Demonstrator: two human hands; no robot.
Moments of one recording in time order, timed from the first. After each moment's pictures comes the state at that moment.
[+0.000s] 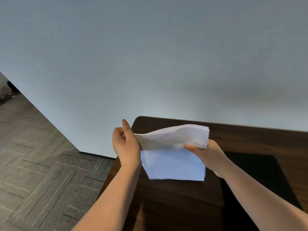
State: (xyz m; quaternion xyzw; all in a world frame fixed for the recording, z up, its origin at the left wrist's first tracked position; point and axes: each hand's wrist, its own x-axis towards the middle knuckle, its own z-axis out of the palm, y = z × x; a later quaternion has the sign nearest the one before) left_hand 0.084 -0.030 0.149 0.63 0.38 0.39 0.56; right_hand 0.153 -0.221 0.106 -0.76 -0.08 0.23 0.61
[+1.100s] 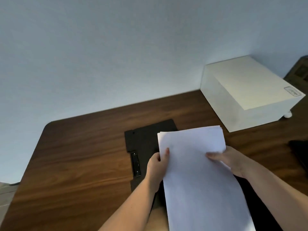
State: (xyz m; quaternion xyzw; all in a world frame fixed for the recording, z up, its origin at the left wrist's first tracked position) left_hand 0.105 -0.367 -0.007 0.76 0.24 -0.18 0.58; right_hand 0.116 -0.609 -0.002 -0.68 0.21 0.27 0.64
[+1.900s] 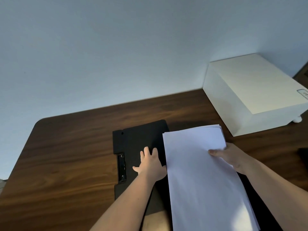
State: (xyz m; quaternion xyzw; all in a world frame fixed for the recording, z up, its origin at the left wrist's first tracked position) left_hand 0.146 -0.361 -0.033 0.94 0.10 -0.27 0.18; right_hand 0.162 -0.618 -0.031 -0.75 0.27 0.23 0.56
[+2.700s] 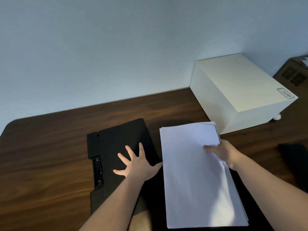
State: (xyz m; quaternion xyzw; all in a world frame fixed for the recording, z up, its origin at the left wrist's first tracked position) left_hand 0.155 -0.369 -0.048 0.93 0.16 -0.29 0.14; right_hand 0.168 -0.641 -0.044 -0.74 0.30 0.18 0.58
